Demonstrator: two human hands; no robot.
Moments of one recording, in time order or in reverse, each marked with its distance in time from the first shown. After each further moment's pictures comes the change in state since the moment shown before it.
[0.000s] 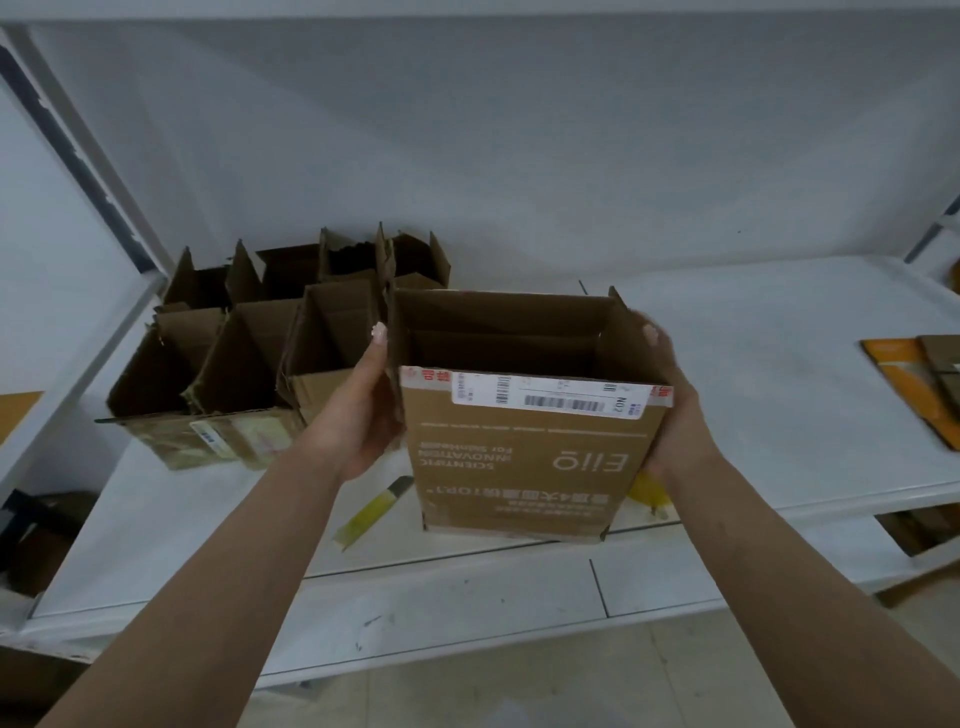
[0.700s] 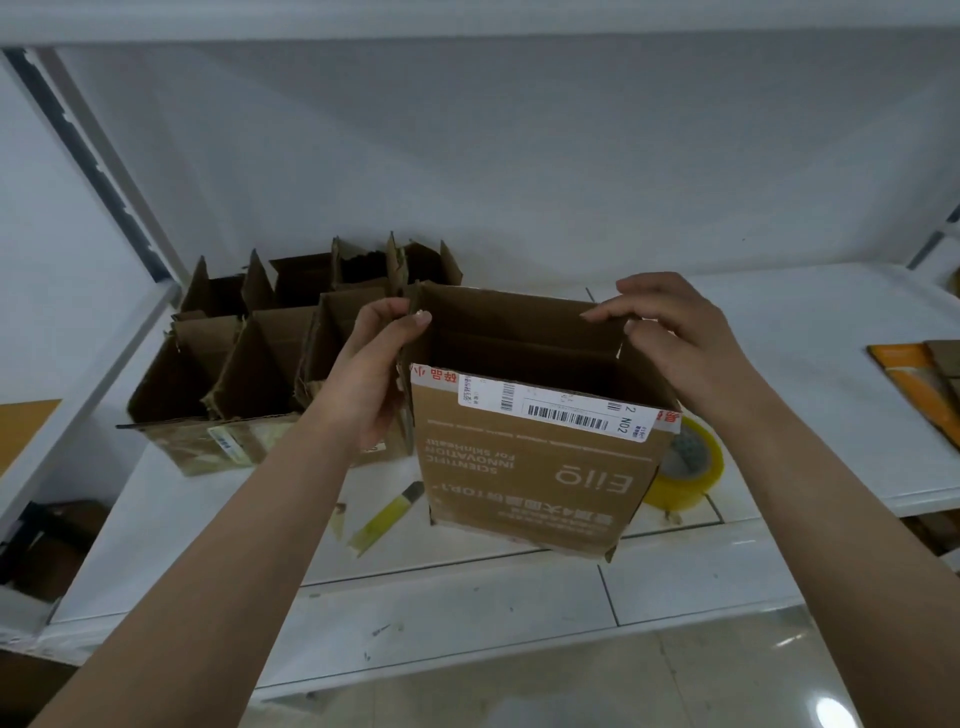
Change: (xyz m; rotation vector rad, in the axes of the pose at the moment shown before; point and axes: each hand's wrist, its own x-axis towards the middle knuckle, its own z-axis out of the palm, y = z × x) left_hand 0.002 0.030 0.004 -0.002 0.156 0.171; right_hand -0.003 -0.056 0.037 -1.196 -0.087 -0.501
